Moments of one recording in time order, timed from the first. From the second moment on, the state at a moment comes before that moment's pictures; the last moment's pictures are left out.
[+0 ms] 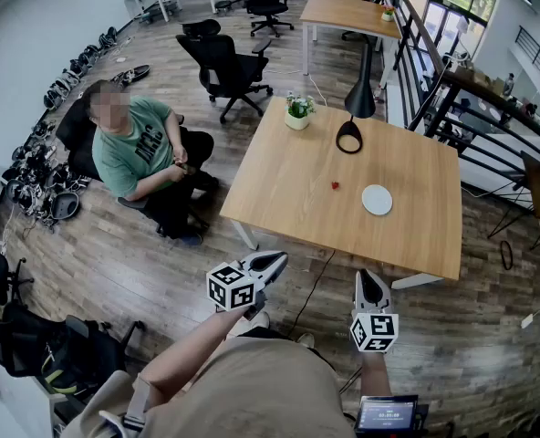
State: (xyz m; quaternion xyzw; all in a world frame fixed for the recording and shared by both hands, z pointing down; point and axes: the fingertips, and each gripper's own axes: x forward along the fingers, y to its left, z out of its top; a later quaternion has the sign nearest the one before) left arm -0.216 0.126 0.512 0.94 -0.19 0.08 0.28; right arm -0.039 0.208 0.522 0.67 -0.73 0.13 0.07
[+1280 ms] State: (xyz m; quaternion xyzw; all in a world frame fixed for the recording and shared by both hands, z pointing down) left arm -0.215 0.135 0.512 0.94 -0.19 0.08 0.29; right arm -0.044 0.213 0.513 0.66 -0.74 0.16 0.02
